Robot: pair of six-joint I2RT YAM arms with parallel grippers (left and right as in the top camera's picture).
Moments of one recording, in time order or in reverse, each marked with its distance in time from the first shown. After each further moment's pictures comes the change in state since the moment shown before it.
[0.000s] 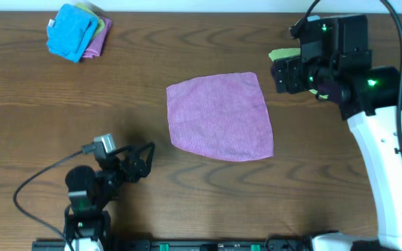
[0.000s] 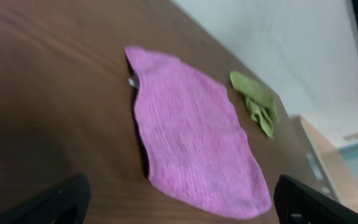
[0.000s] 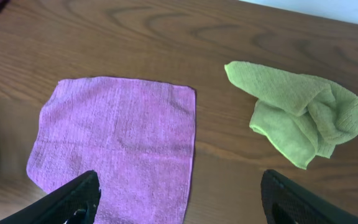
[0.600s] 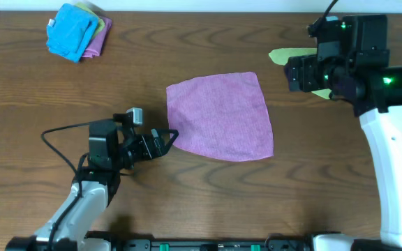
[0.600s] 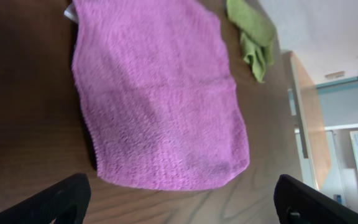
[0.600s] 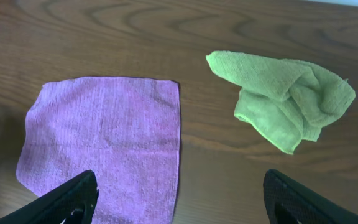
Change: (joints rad) left arm -0.163 0.560 0.292 -0.005 0.098 0.027; right arm -0.089 0.000 0.000 -0.021 -0.031 -0.004
